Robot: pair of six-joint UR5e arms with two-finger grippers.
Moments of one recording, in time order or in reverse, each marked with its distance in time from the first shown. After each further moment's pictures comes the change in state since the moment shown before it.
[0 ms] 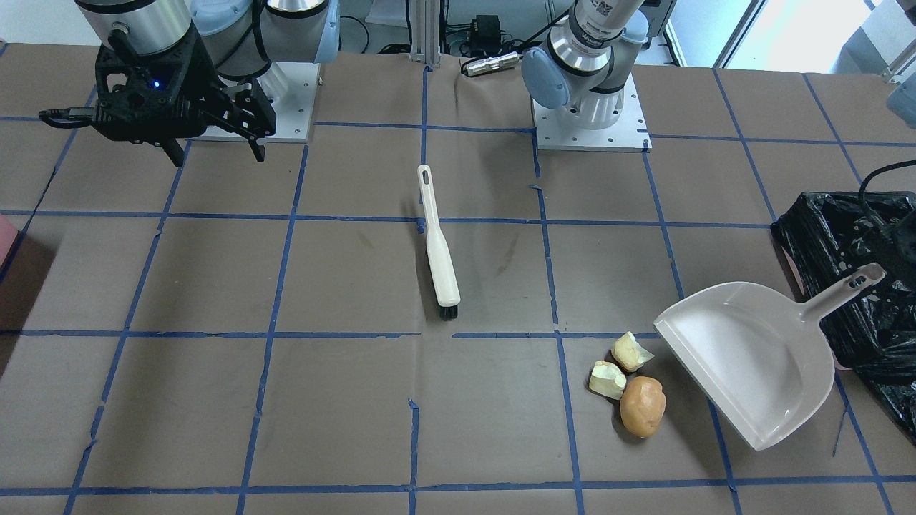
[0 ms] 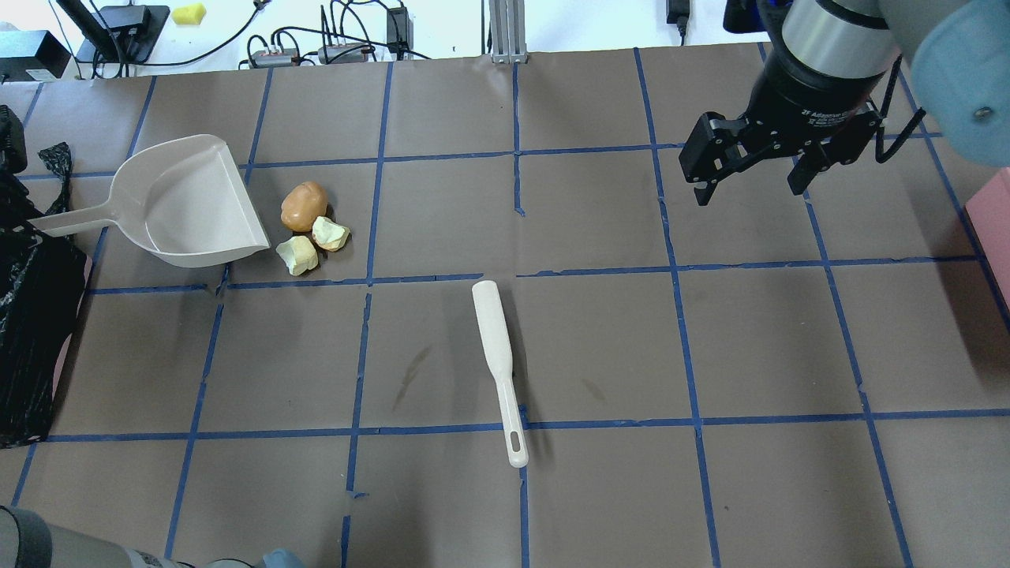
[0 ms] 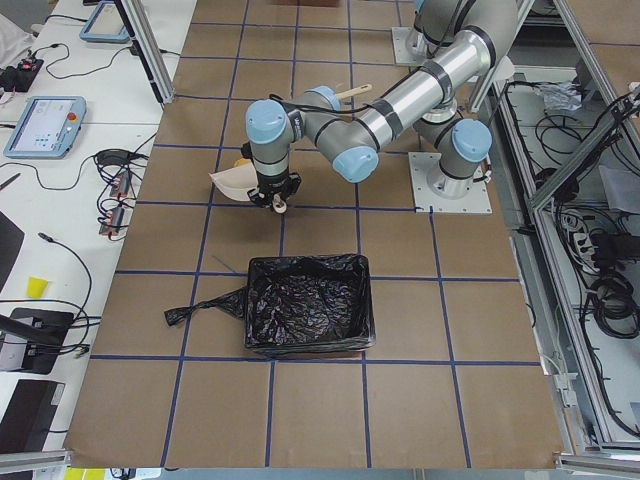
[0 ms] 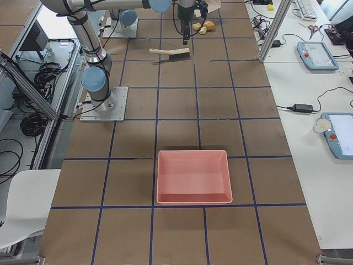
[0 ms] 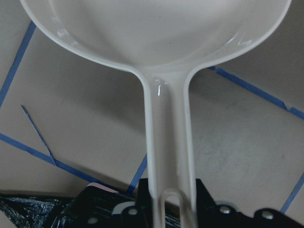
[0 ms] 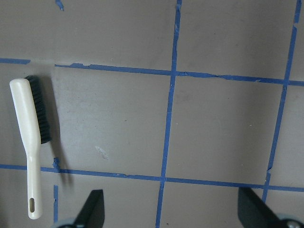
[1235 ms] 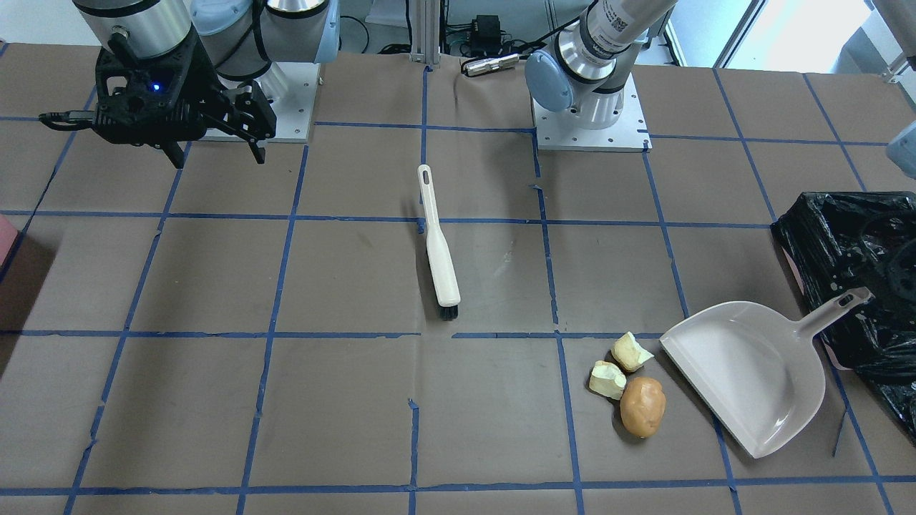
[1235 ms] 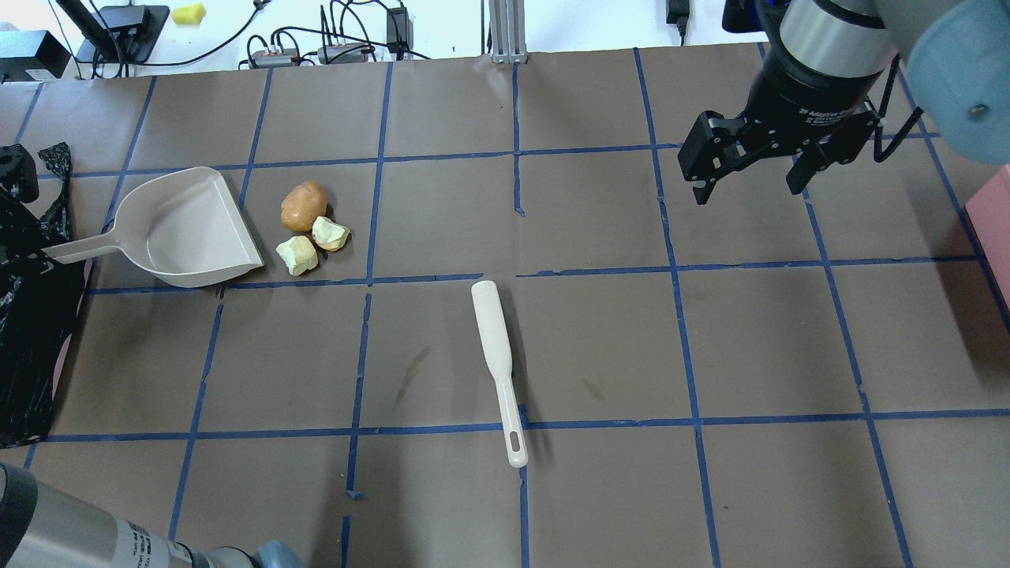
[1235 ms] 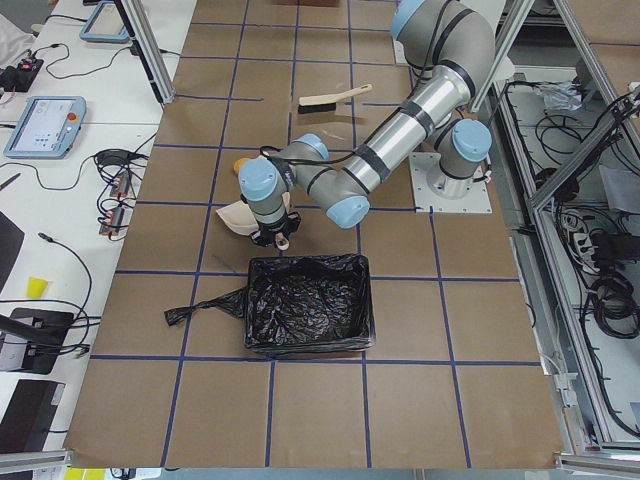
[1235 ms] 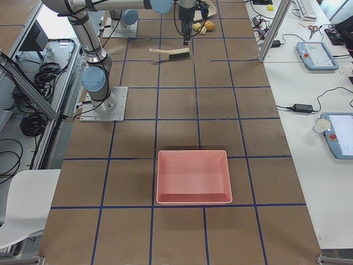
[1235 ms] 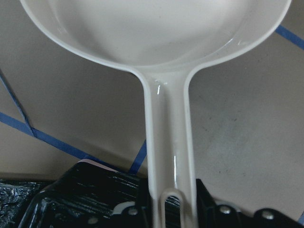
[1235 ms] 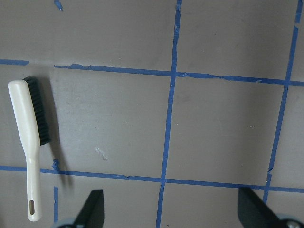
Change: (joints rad) left arm 0.035 -0.110 0.000 0.051 0.009 -0.006; right arm 0.000 0.002 -0.001 0.000 0.000 0.005
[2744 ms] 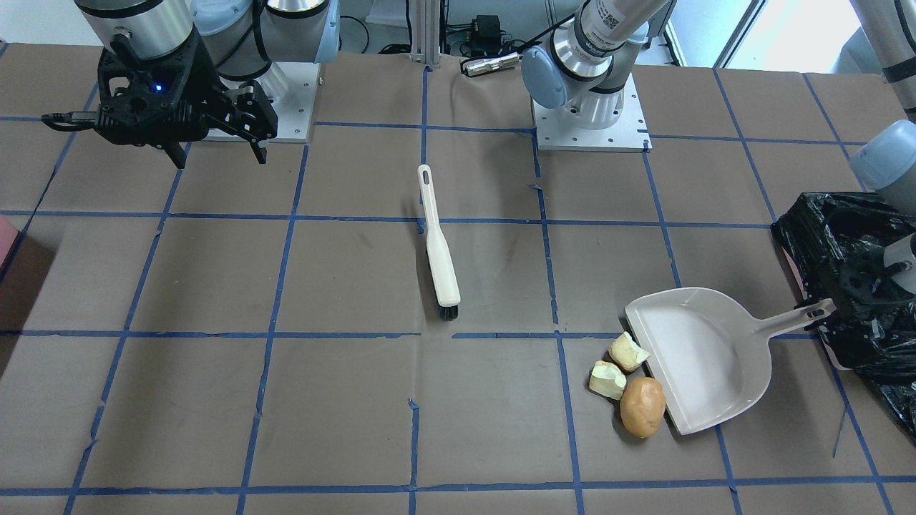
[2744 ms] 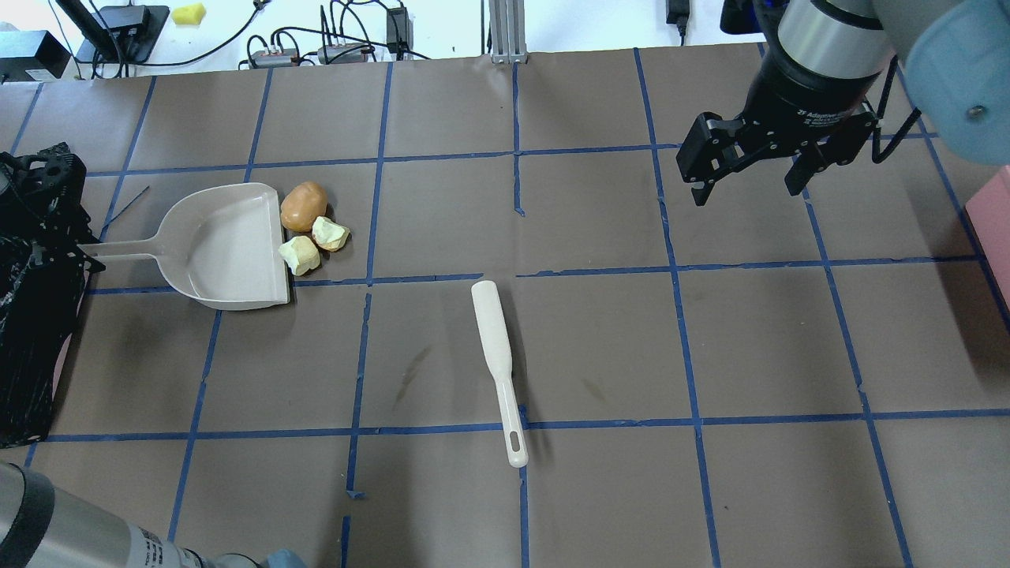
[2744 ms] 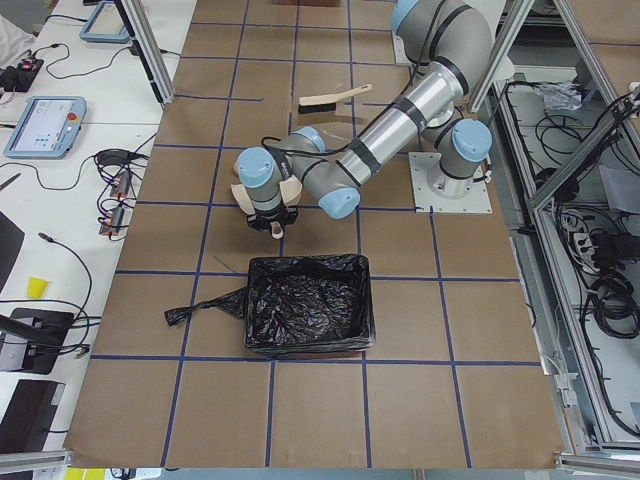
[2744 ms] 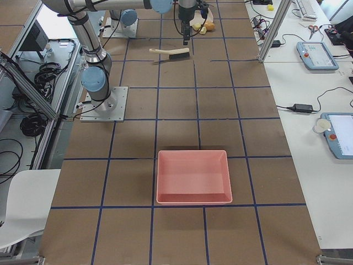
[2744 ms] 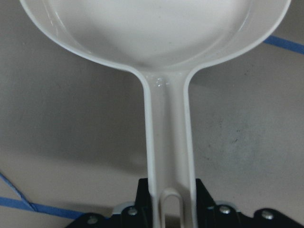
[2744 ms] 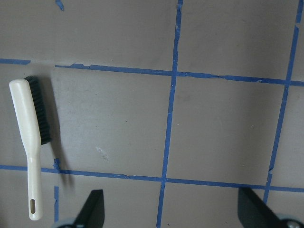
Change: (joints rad) left arm -0.065 0.007 -0.063 0.062 -0.015 0.215; right arm 0.003 0.001 0.001 0.001 0.000 0.002
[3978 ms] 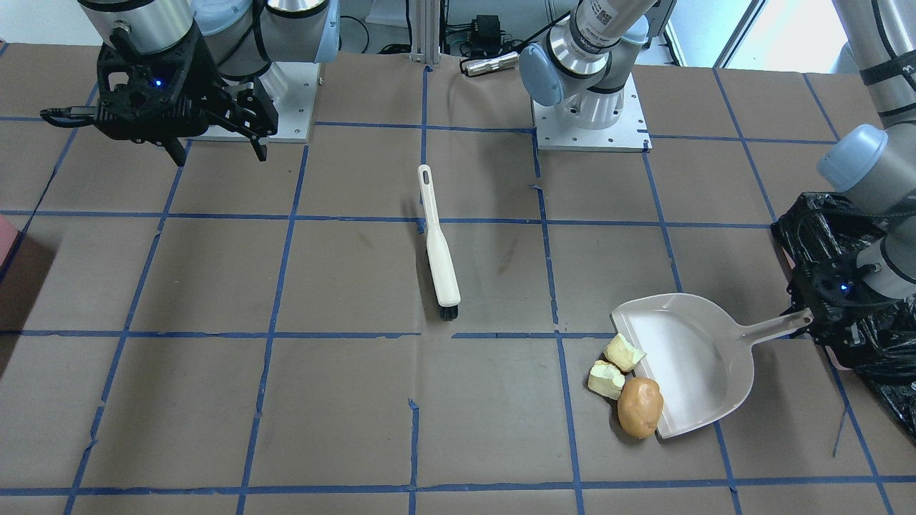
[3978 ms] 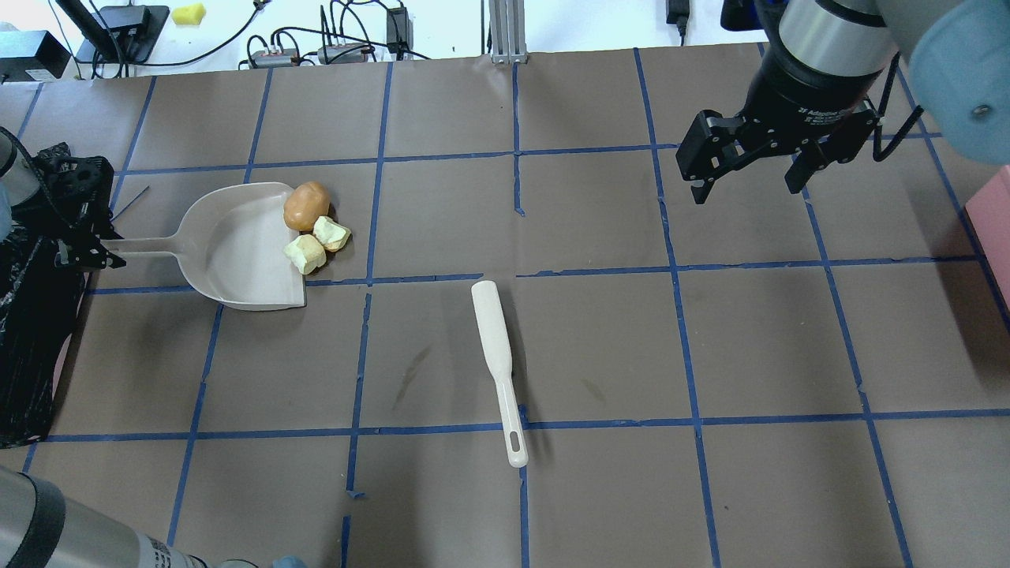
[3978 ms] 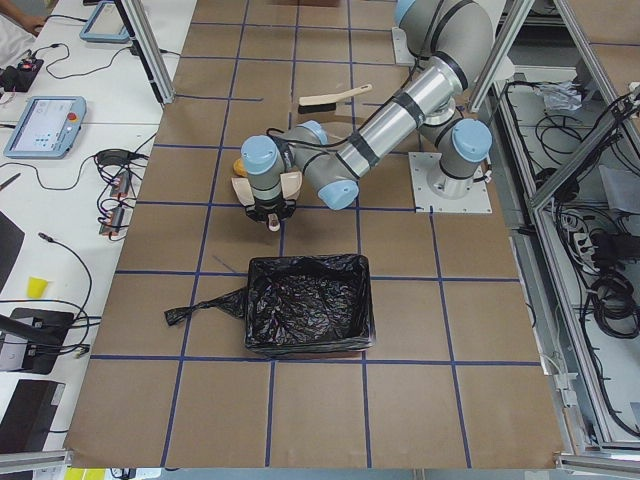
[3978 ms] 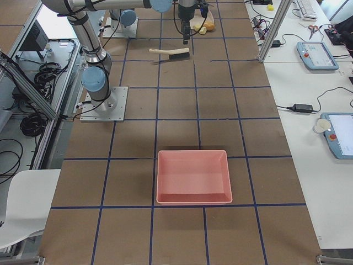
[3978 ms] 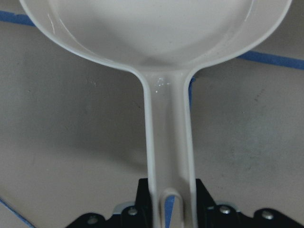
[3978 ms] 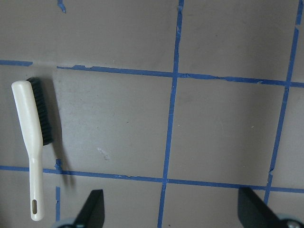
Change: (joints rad) left arm -0.040 0.018 -0.059 0.096 0.002 0.004; right arm 0.002 -0.004 -0.004 0.002 0.002 0.000
